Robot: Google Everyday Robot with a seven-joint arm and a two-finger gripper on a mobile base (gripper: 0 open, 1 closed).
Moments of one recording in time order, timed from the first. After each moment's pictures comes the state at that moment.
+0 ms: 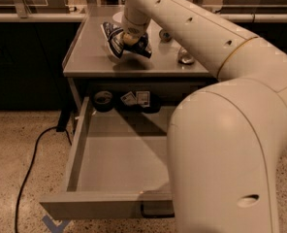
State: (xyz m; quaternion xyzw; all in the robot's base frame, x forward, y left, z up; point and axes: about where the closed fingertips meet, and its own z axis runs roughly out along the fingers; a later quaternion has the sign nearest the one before) arm 0.817 0.038 0.887 -0.63 0.70 -0.12 0.31
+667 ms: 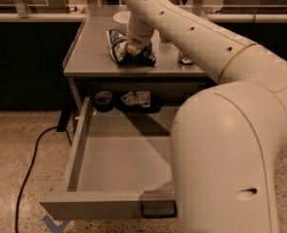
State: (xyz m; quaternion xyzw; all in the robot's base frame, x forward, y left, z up) arm 0.813 0.027 0.844 -0.62 0.73 -0.09 0.29
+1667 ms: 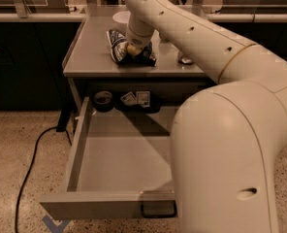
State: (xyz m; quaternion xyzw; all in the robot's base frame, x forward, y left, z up) arm 0.813 0.027 0.844 -0.62 0.73 -0.09 0.29
